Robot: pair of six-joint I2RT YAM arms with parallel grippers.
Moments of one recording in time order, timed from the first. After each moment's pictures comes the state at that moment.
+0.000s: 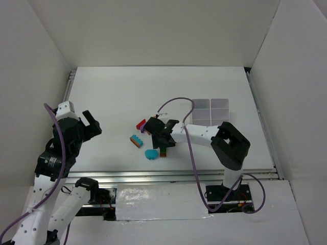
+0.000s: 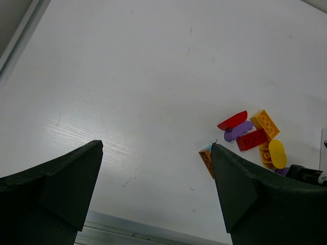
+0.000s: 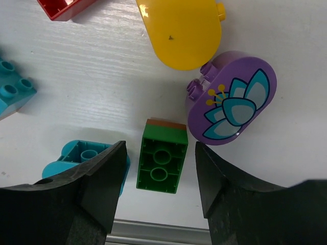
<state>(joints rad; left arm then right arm) -0.21 0.62 0.94 -0.80 -0.36 -0.47 0.97 1.82 1.23 -0.62 0.33 0.80</state>
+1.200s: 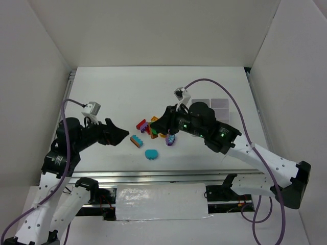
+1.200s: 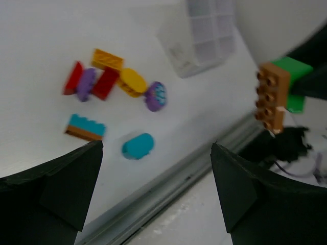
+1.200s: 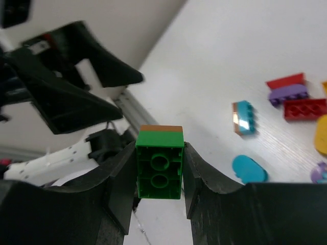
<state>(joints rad) -0.21 0.61 0.85 -0.60 0.38 -0.40 0.92 1.12 1.10 -0.24 -0.04 0.64</state>
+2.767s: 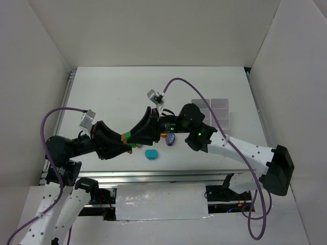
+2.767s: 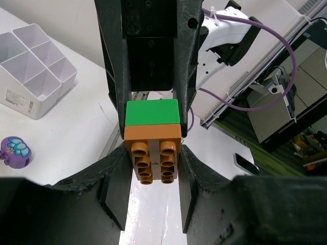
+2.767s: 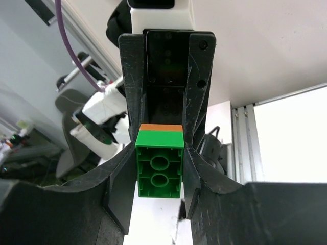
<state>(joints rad) -0.21 0.46 0.65 0.16 1.08 -0.85 0.98 1.30 1.04 0.52 -0.66 0.70</state>
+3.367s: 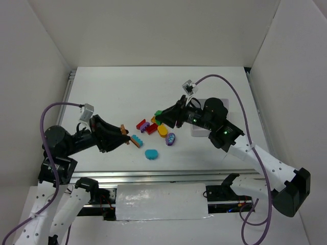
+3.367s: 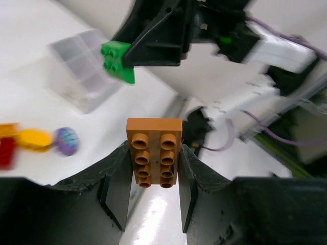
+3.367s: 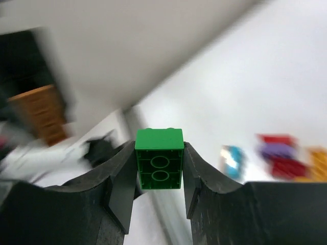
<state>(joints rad) -0.21 0.51 0.78 -0.13 0.95 -0.63 0.71 1.07 0.94 0.18 -0.53 0.51</state>
